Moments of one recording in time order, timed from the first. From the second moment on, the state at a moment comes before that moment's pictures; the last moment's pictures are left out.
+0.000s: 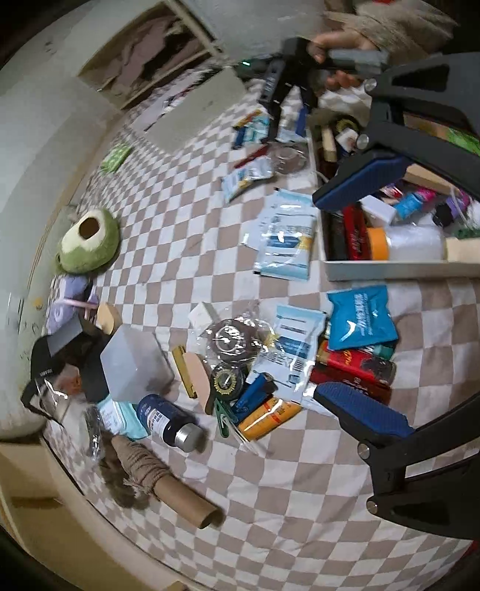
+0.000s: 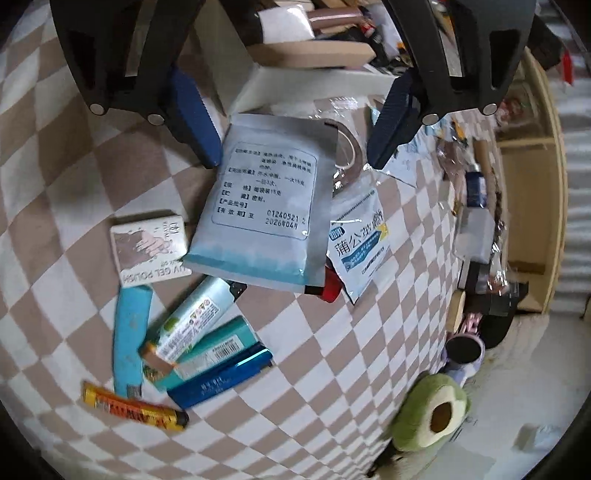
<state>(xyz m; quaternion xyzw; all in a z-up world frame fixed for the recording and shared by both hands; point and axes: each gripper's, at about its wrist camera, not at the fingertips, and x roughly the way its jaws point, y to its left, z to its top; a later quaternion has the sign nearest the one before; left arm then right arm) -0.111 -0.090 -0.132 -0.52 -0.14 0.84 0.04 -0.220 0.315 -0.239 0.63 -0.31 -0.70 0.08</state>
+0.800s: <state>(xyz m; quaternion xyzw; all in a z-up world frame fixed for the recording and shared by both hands) -0.179 -0.093 -0.207 -0.60 -0.06 0.80 -0.02 -0.230 0.311 -0.242 0.63 -0.28 -0.72 0.08</state>
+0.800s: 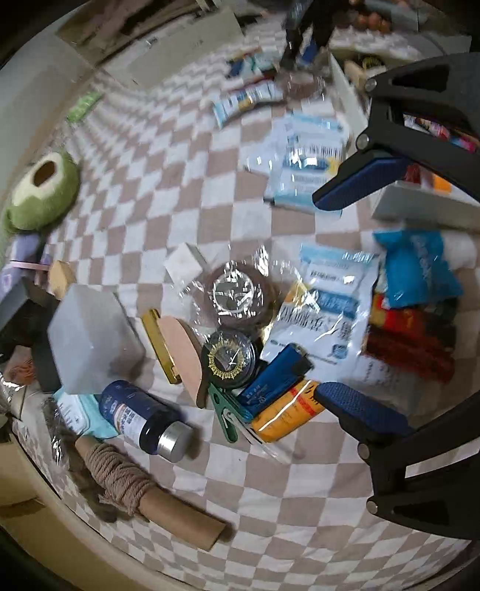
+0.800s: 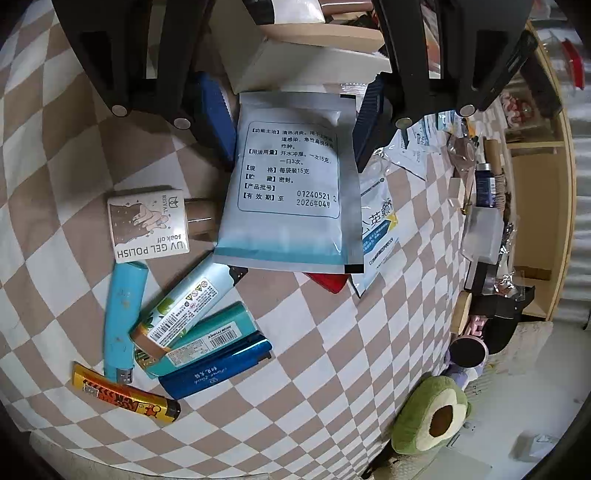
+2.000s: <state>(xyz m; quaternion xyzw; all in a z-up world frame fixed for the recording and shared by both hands) -0.175 -0.071 -0.256 -0.63 0.06 0.77 -0.03 -0.229 0.313 -0.241 0.63 -0.28 -0.71 0.11</state>
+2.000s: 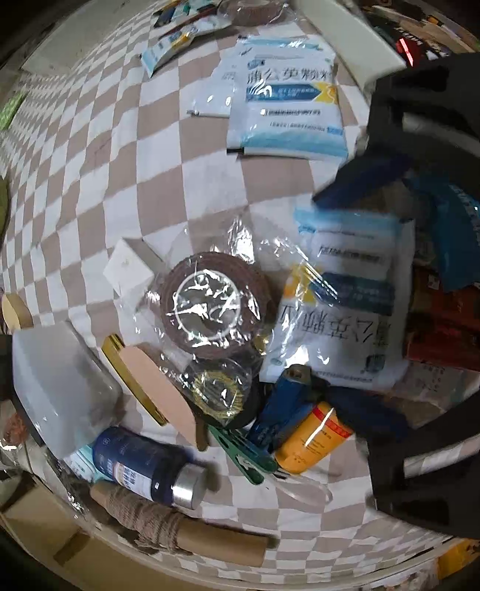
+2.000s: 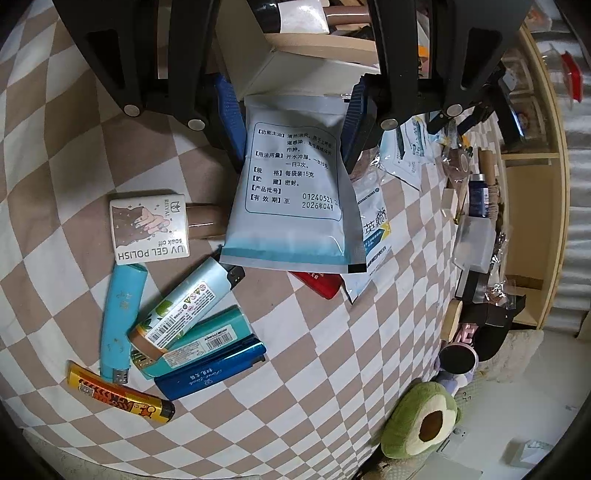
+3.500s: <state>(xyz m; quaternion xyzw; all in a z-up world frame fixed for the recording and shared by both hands) -0.132 -0.082 -0.101 -0.50 -0.06 0.86 0.04 -0.183 0.312 -0.117 0.54 -0.21 -0.80 0.16</state>
